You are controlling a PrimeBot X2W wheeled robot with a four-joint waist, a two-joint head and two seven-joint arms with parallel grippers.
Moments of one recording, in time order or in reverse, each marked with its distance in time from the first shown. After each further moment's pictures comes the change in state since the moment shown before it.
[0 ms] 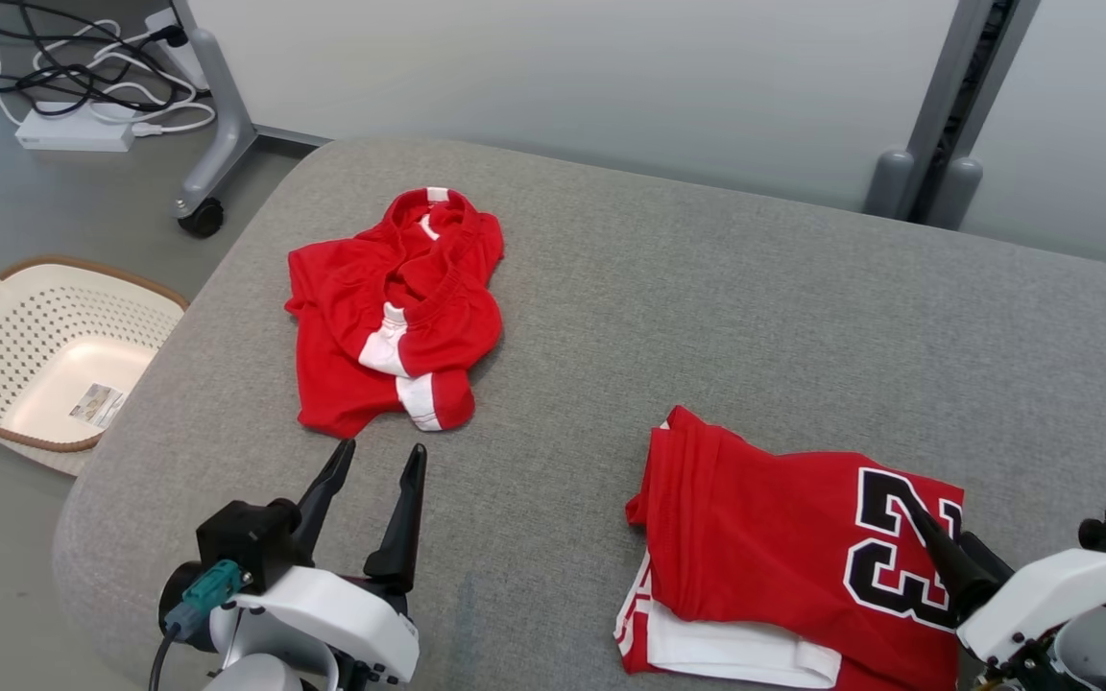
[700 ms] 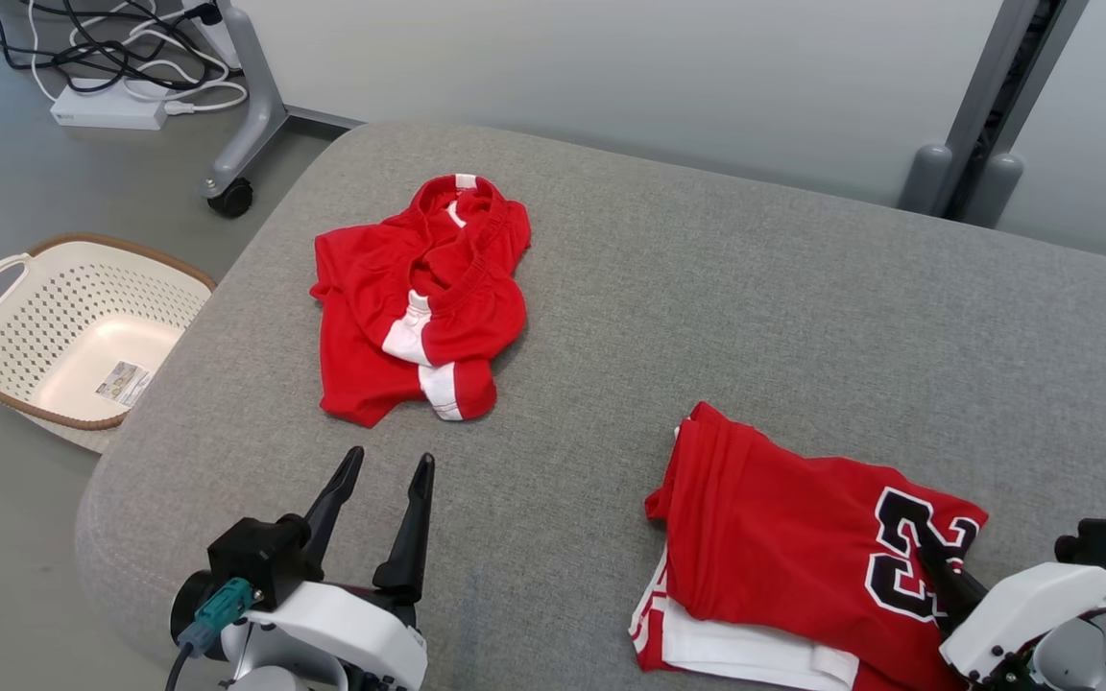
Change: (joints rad) left arm 0.066 -0.108 0.136 0.056 0.155 -0.101 -0.001; right arm -0.002 0.036 -0.032 0.067 -0.073 0.000 0.041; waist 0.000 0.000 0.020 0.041
